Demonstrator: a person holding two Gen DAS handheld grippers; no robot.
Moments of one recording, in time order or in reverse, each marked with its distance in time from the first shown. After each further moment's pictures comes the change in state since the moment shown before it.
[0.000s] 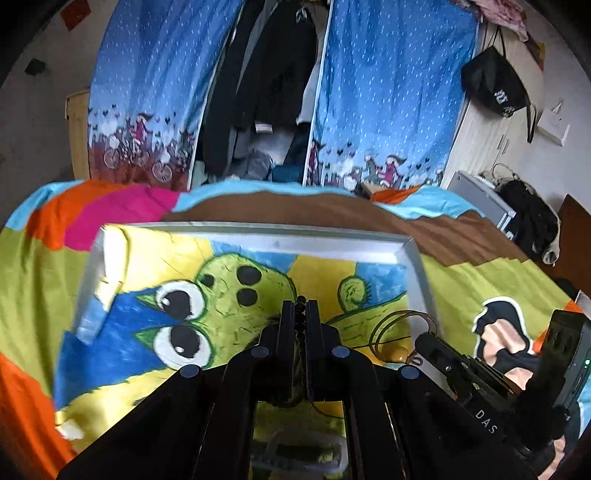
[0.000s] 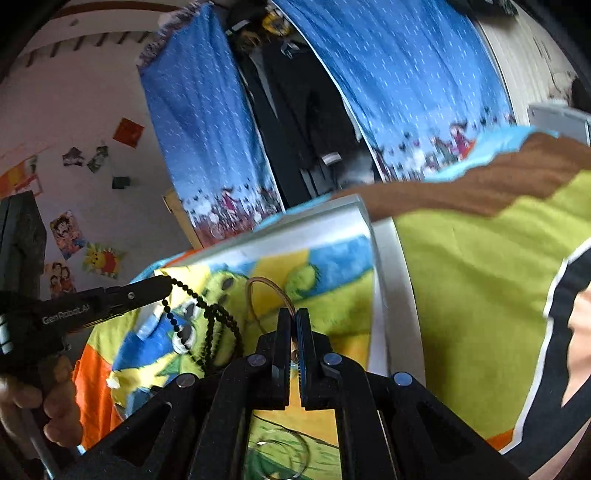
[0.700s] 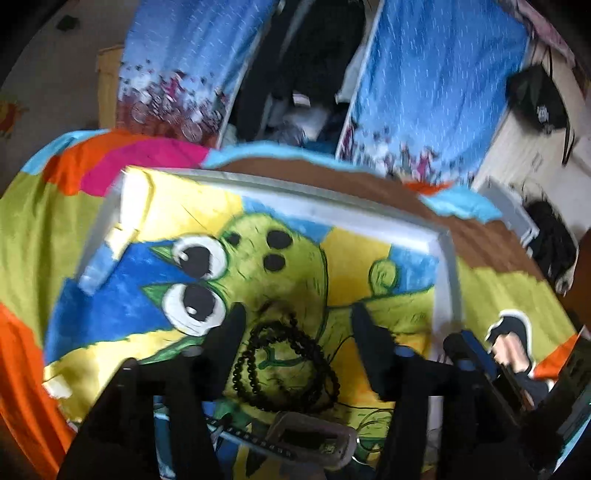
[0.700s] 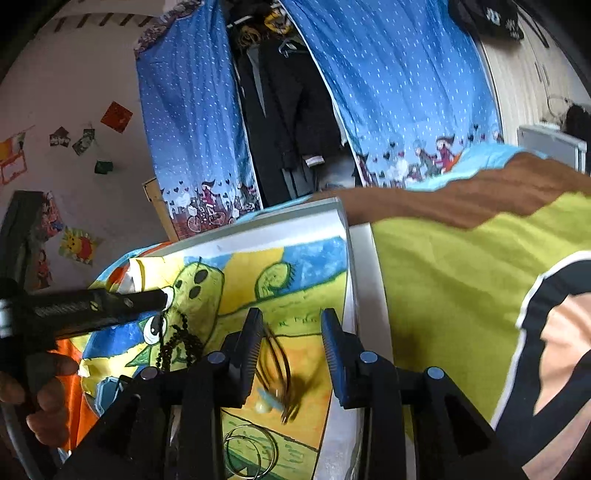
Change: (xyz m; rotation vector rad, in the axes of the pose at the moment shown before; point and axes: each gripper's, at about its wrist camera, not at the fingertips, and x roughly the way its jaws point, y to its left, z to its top) left arm -0.005 0.017 -0.007 -0.170 0.057 0.067; right arm -0.009 0.009 0.006 -0.094 -0.019 -0.112
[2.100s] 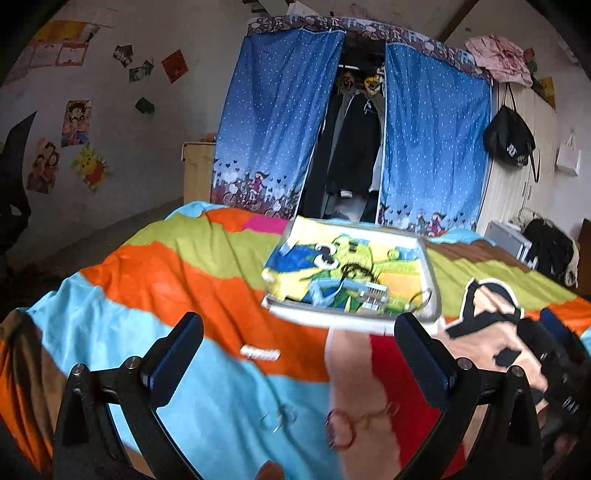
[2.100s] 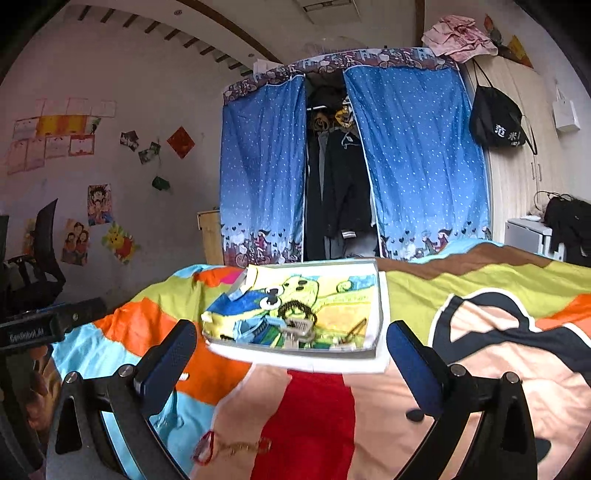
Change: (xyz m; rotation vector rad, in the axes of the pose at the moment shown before) left arm -0.316 0.019 -0.234 0.074 -0.374 0.212; right arm -0.275 0.117 -0.112 -0.203 -0.252 0.031
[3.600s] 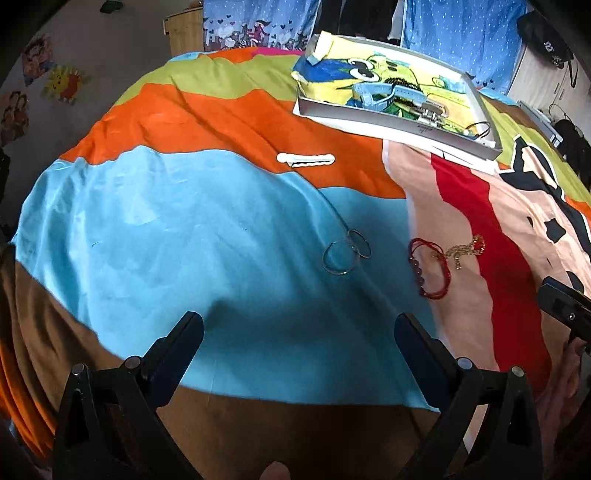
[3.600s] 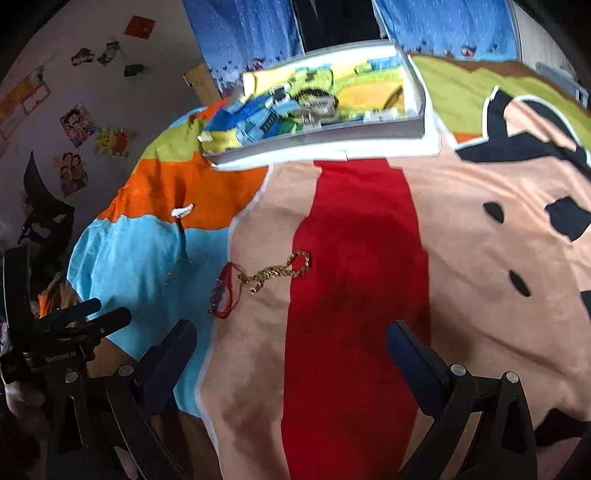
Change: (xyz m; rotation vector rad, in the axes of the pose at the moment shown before) left arm 0.078 0.051 -0.100 0.045 0.603 0.032; right arm 0.073 0.006 -0.101 0.210 0.724 0.120
